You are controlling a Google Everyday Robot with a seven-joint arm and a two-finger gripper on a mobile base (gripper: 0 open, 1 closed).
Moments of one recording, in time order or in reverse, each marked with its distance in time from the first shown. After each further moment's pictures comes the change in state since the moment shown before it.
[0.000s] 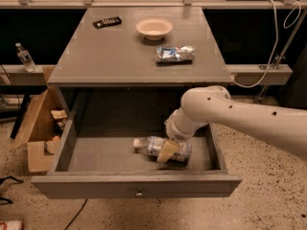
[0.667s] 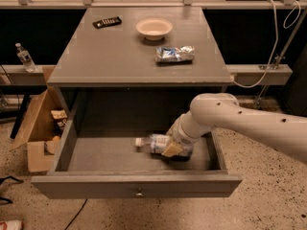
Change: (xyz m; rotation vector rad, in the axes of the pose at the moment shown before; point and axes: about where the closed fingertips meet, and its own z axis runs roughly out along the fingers) arm 0.024 0.000 0.006 0.003 -0.039 0.014
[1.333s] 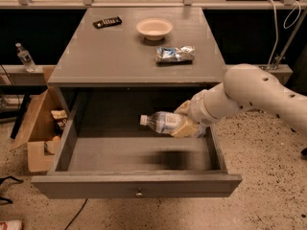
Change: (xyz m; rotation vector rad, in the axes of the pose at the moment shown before) arm -0.033 -0.020 -0.115 0.078 -0.170 -0.087
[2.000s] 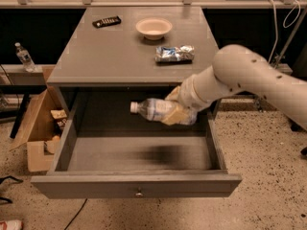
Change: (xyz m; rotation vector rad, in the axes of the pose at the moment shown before) arm -0.041 -0.022 0.001 -0.011 -0.023 -0.029
